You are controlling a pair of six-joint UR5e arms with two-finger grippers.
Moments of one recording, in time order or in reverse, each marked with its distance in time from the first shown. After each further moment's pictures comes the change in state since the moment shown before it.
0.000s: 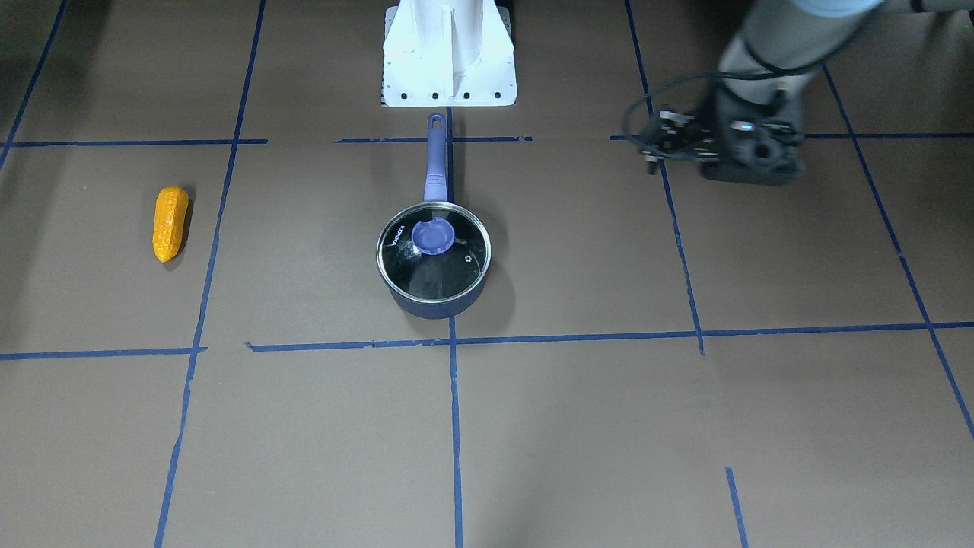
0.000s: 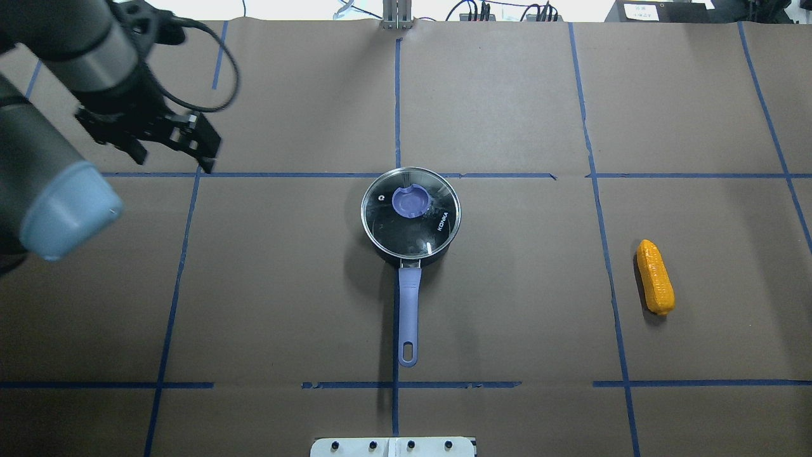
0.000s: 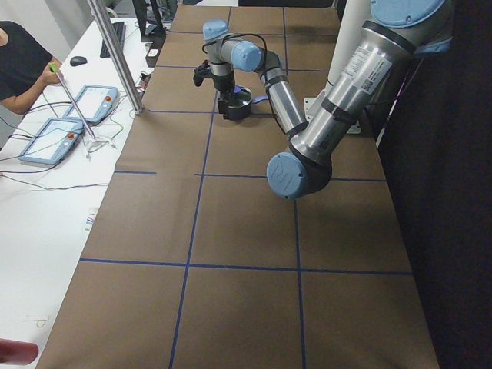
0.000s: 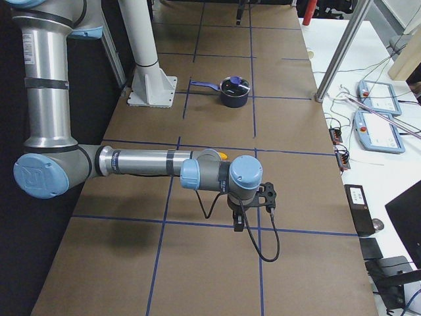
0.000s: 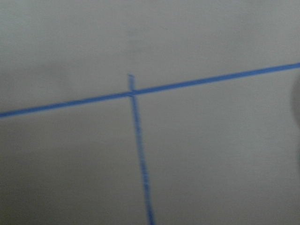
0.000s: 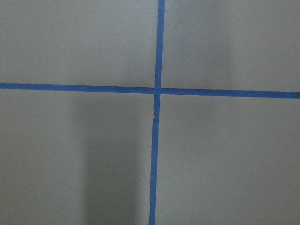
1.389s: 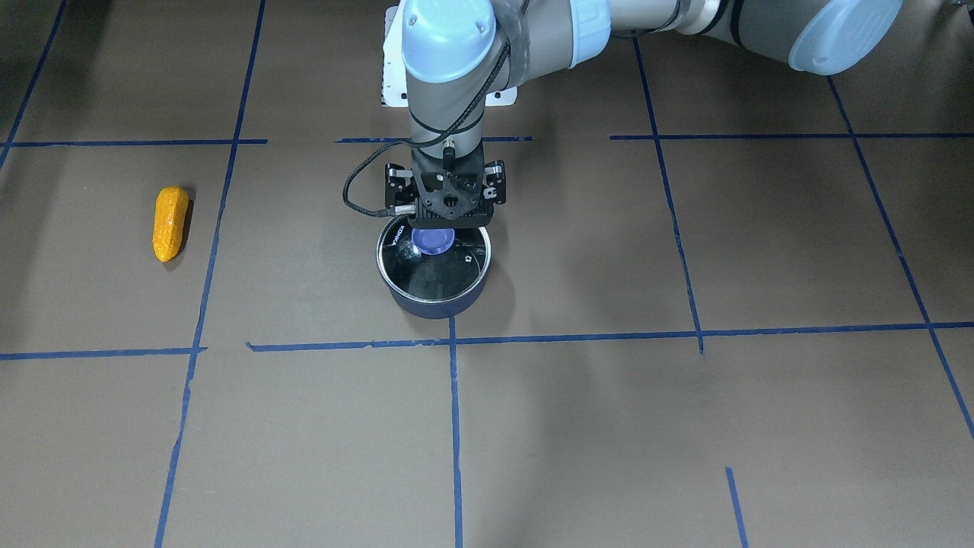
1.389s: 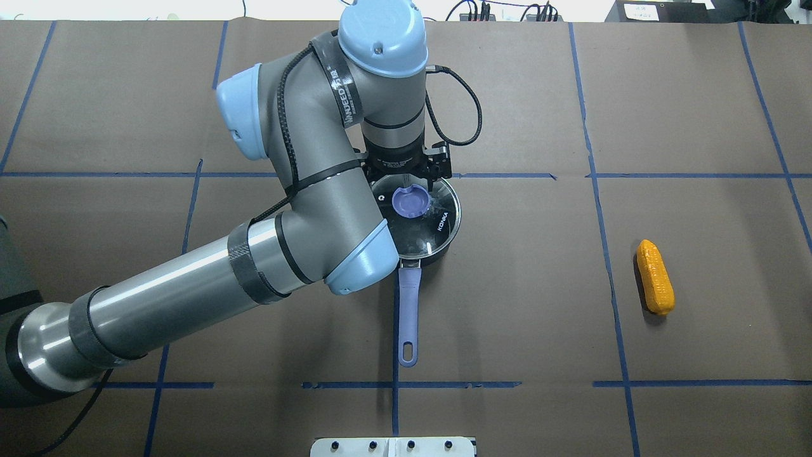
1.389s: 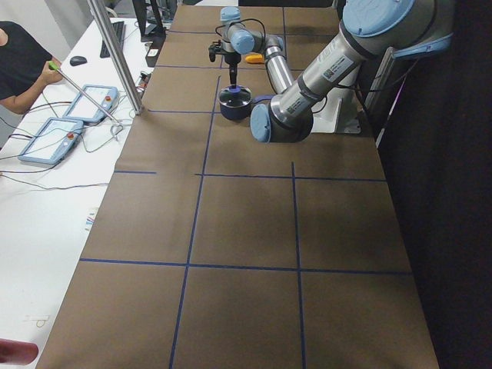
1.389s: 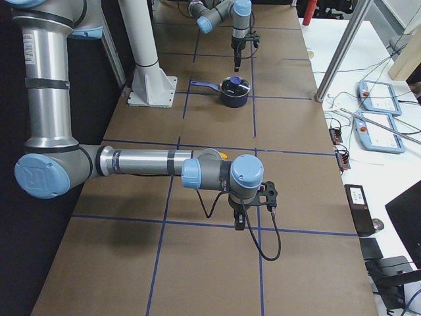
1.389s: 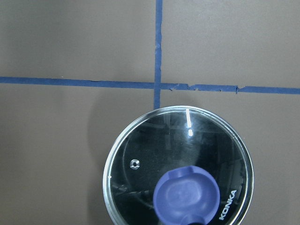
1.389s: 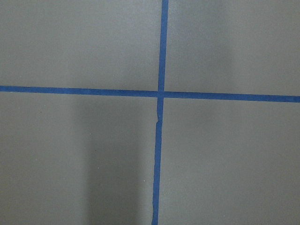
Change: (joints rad) left arm 0.273 -0.400 0.522 -0.350 0.198 -0.472; right arm -0.001 0.006 0.004 0.000 0.003 0.004
